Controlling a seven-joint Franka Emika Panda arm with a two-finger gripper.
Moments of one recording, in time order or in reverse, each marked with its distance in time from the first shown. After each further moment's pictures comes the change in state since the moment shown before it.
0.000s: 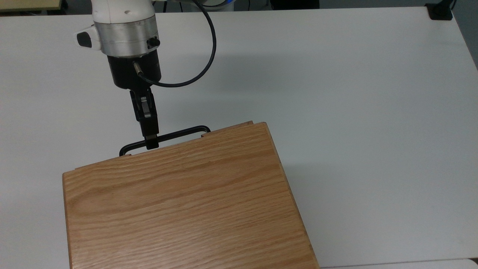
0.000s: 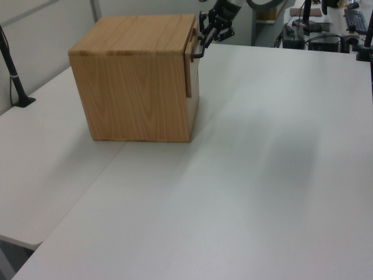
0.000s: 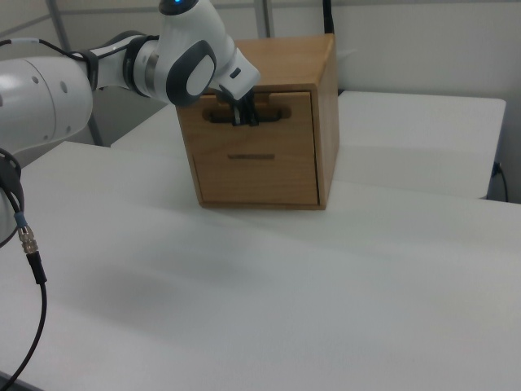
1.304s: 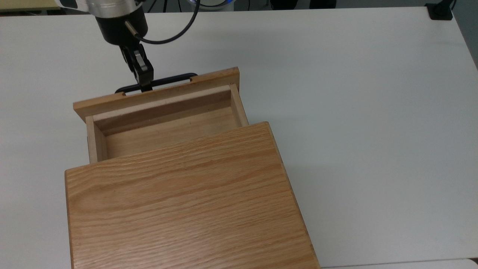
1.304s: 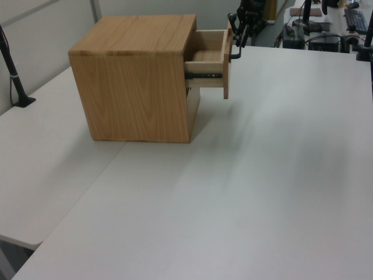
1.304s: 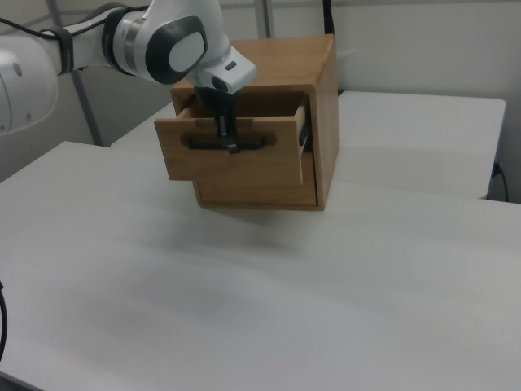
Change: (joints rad) arm -0.058 -0.170 -0.005 -0.092 -0.019 -0.409 -0.202
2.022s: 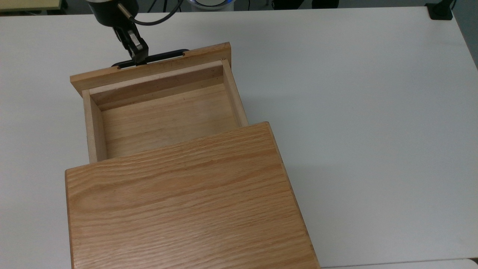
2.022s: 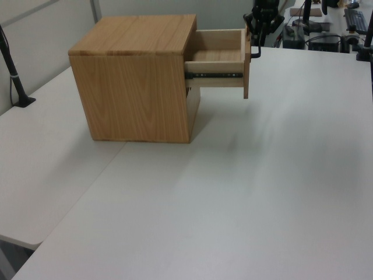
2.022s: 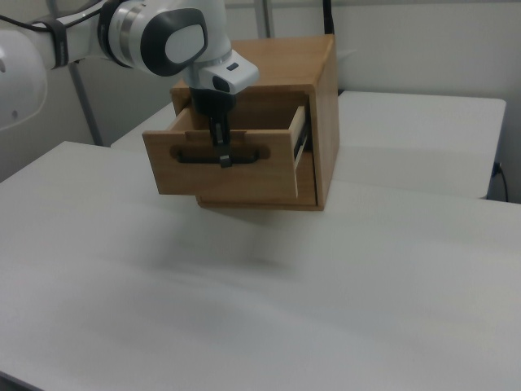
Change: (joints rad) arm -0.040 -0.050 0.000 -0.016 -0.005 -0.176 -0.108
